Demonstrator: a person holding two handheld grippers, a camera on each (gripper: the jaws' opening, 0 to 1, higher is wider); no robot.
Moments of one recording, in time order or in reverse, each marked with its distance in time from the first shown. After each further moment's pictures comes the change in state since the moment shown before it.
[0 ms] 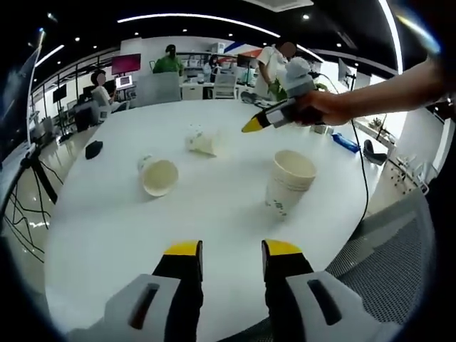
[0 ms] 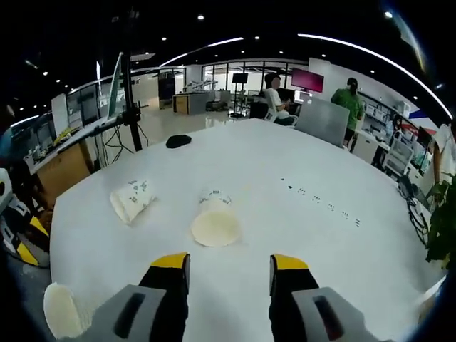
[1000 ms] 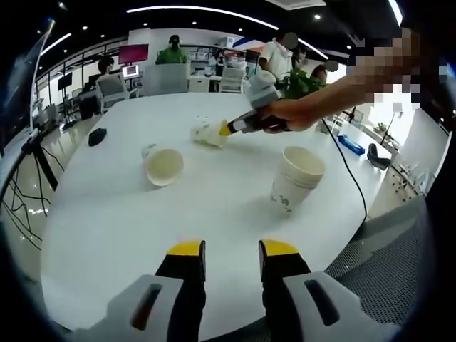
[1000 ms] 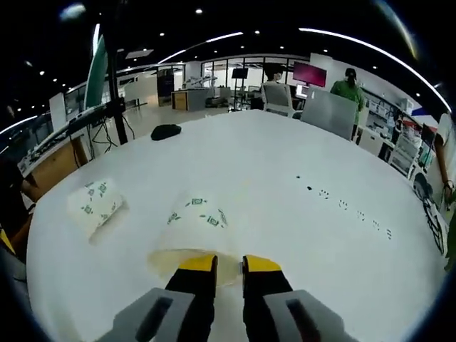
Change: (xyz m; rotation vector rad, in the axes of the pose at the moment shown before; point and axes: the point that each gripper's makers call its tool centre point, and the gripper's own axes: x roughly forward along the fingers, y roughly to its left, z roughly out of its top) left arm 0.004 0.011 -0.012 -0.055 0.039 0.016; right arm 0.094 -0.004 0.006 0.005 0.004 0.015
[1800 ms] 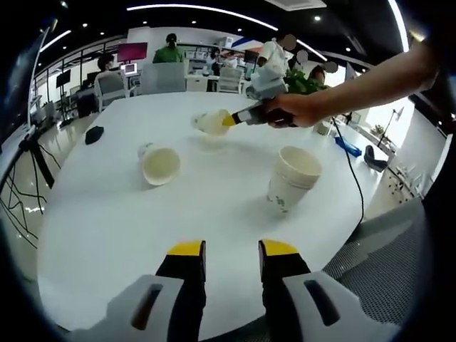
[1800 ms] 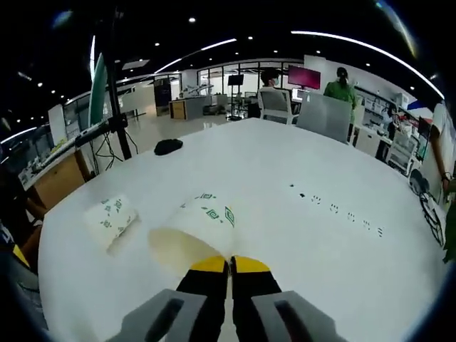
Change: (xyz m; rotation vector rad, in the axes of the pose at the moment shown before) left arm 0.000 -0.005 0.000 -0.010 -0.003 -0.028; right arm -0.030 0.002 0.013 0.038 -0.041 0.000
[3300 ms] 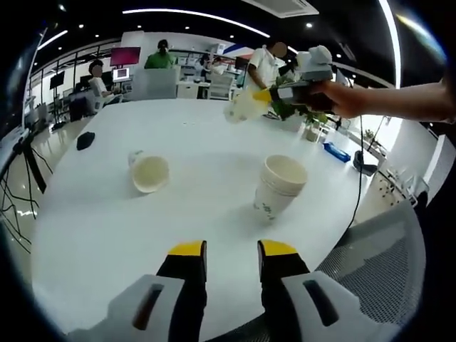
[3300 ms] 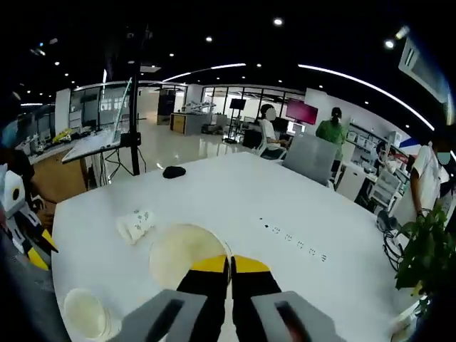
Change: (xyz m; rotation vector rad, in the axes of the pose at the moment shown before) left arm 0.000 -0.009 0.005 -0.003 -0.044 -0.065; right arm -0.142 -0.010 0.035 -0.162 -0.120 -0.079
